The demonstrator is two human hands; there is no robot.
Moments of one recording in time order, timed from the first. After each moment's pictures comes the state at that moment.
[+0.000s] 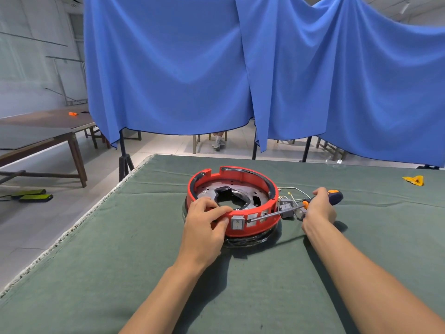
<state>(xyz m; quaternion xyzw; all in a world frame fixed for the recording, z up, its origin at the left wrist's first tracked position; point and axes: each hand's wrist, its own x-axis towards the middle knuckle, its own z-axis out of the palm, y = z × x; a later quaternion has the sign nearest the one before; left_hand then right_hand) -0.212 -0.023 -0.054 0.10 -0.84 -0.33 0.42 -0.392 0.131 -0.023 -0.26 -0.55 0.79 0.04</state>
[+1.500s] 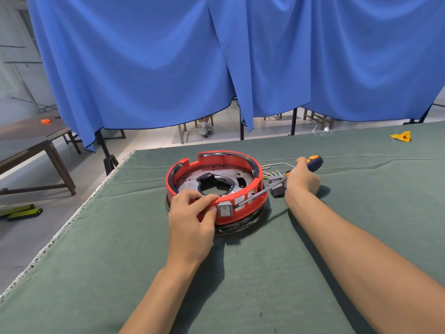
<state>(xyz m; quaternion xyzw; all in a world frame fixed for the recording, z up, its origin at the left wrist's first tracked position) -0.213 -0.015 -0.054 0.13 -0.84 -0.32 0.42 -0.411 0.116 -0.037 -0.26 -0.60 0.75 0.07</state>
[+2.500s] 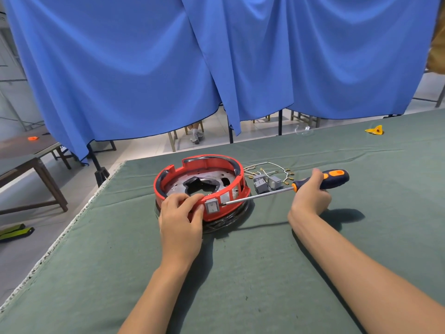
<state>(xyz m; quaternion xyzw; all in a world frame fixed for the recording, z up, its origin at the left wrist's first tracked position) -0.211 -0.010 -0.056 0.14 -0.85 -0.29 0.41 -0.346 0.164 -0.037 -0.26 -0.46 0.83 0.16</state>
